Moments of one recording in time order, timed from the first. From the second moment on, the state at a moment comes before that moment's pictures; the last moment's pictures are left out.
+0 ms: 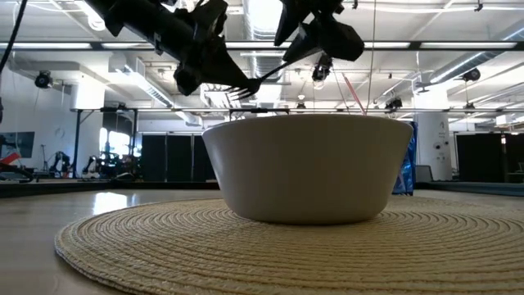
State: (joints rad) left arm 0.01 1.33 0.83 0.07 -0.24 -0.33; right arm 0.27 1.77 1.50 -0.70 1.00 -0.79
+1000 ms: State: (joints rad) left arm 0.01 1.08 0.82 -0.05 -0.25 -0.26; right arm 0.49 1.47 1.49 -0.99 0.99 0.04
